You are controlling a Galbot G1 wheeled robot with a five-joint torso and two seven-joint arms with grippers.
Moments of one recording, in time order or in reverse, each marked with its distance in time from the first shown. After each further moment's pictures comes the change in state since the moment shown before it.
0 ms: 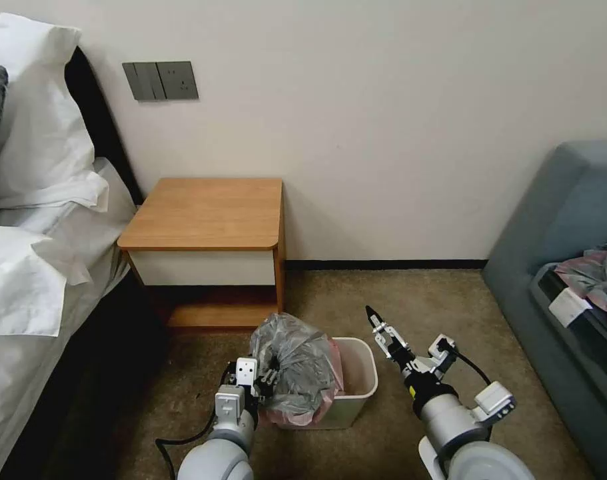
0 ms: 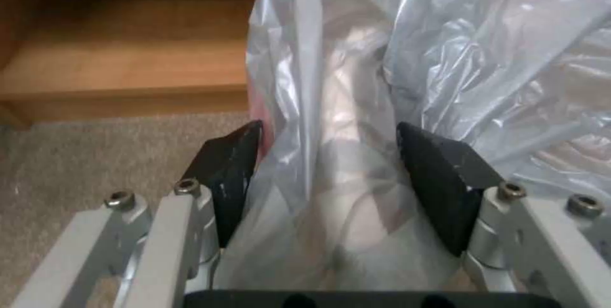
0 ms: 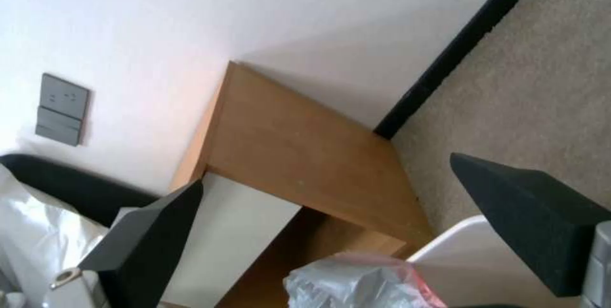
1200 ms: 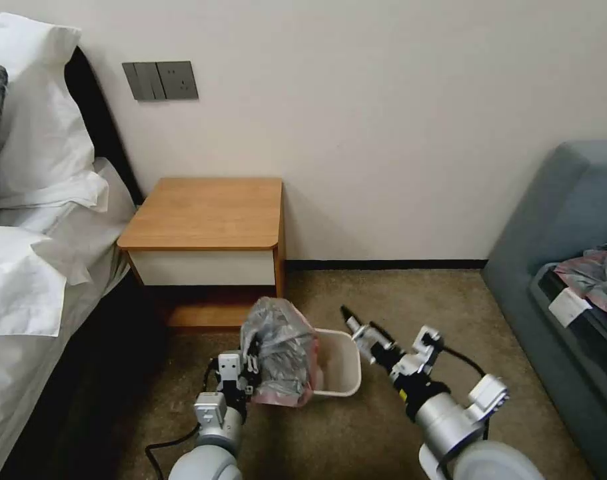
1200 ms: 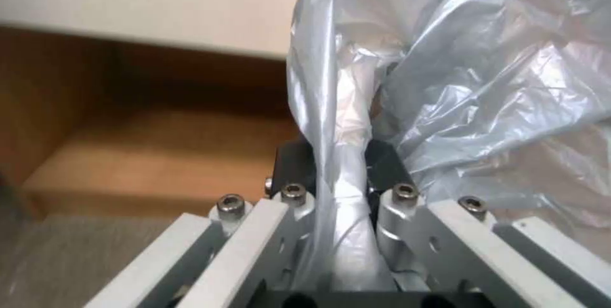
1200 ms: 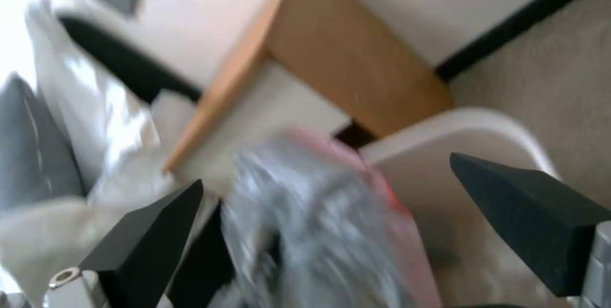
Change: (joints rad) left arm 0.046 0.007 -0.098 -0.008 -0.031 -0.376 0.092; right arm 0.008 -0.093 -0.068 0.004 -0.121 -0.139 -0.172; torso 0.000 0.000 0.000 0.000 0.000
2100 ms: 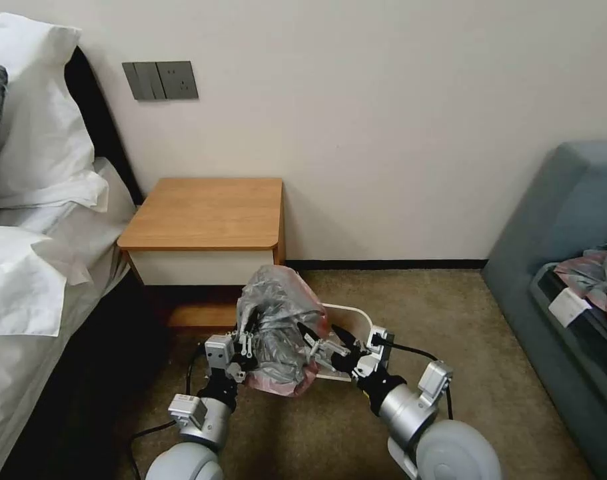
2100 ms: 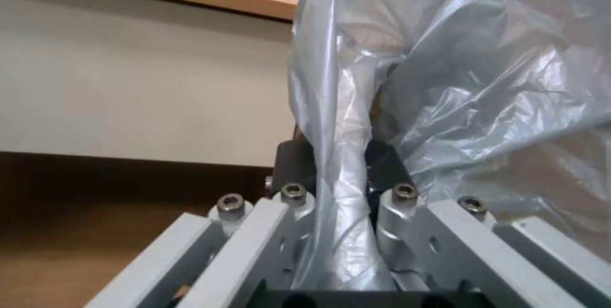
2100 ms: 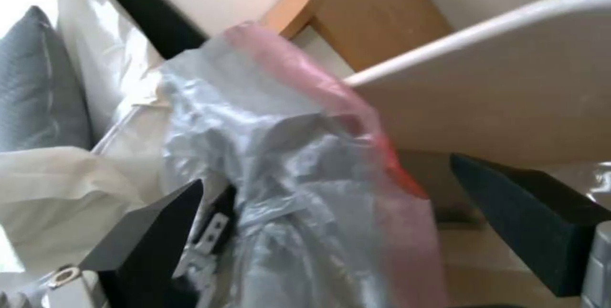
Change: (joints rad) left arm 0.011 0.019 -0.039 -0.023 -0.026 -0.171 0.183; right arm 0.168 -0.022 -0.111 -0.105 -0.106 0.002 -0.048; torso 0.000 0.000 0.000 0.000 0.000
